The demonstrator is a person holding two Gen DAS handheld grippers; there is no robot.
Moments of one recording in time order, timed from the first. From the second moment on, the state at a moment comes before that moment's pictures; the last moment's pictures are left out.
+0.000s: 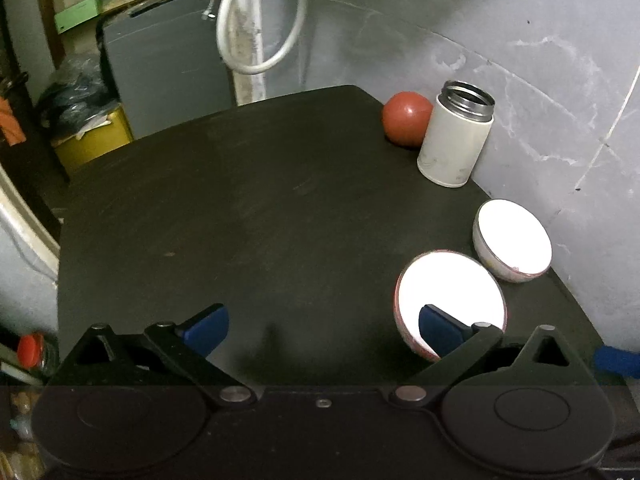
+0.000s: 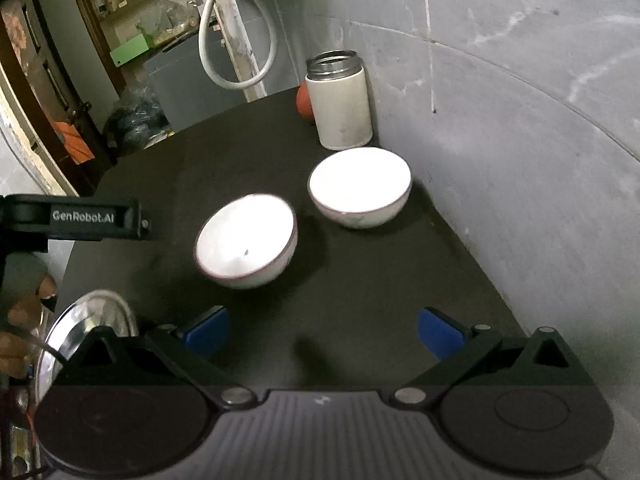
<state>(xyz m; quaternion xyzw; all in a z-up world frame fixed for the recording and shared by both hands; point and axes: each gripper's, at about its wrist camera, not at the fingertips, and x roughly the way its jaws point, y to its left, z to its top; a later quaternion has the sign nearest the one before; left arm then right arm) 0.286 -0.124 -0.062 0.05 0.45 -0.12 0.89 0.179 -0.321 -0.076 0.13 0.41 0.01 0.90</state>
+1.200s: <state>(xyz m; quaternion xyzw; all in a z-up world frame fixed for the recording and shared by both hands) 0.315 -0.151 -0.097 0.05 0.49 -0.22 0.84 0.253 -0.318 -0.098 0.20 0.42 0.04 0.88</state>
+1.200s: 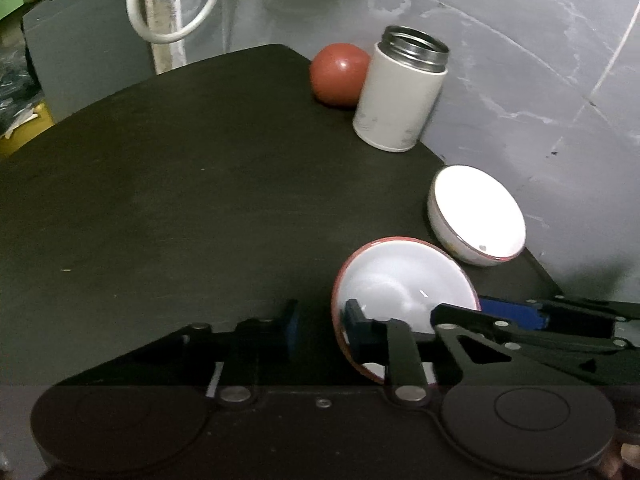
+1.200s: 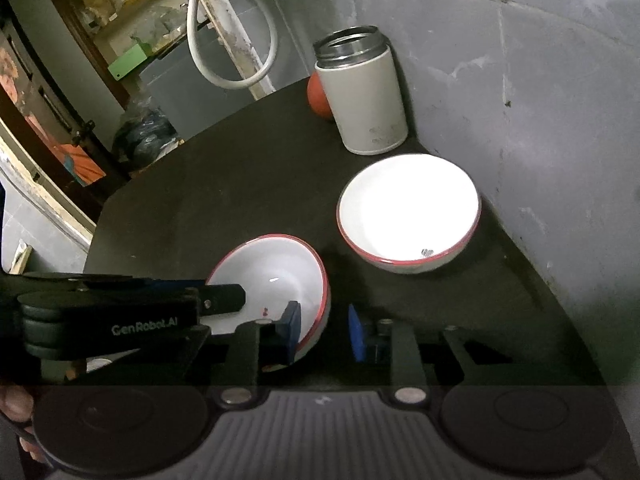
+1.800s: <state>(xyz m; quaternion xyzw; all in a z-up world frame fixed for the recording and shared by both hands) 0.307 -0.155 -0.098 0.03 0.50 -0.24 0.83 0.254 -0.312 -0.097 0.21 0.44 0.03 0.88</state>
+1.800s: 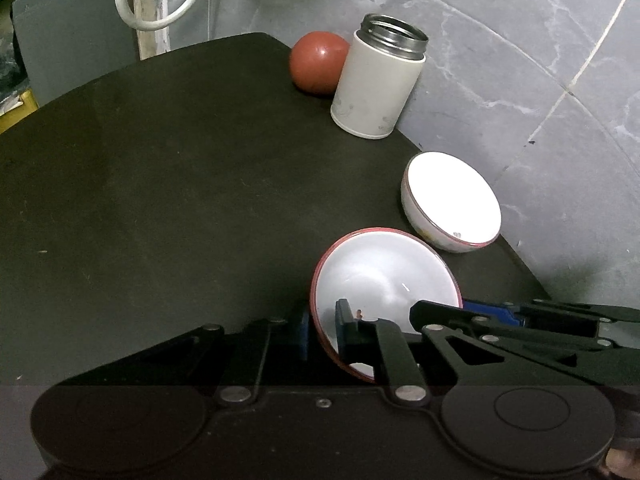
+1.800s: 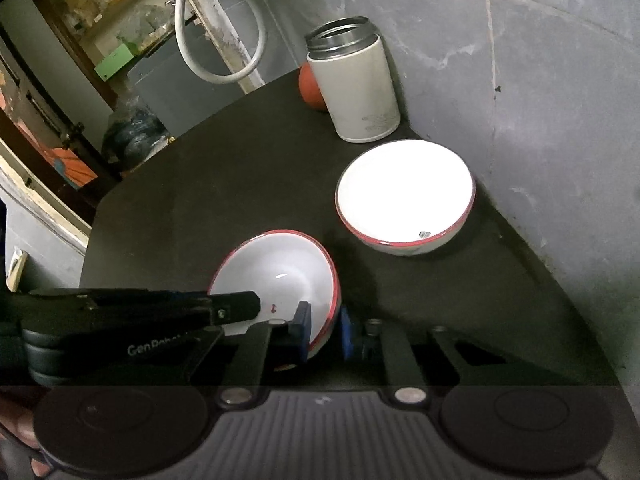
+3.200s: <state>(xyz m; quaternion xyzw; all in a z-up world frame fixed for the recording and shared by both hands) 0.162 -0.121 -0.026 0.00 0.48 -0.31 0.82 0.089 -0.294 -0.031 0.21 0.39 0.00 0.90</state>
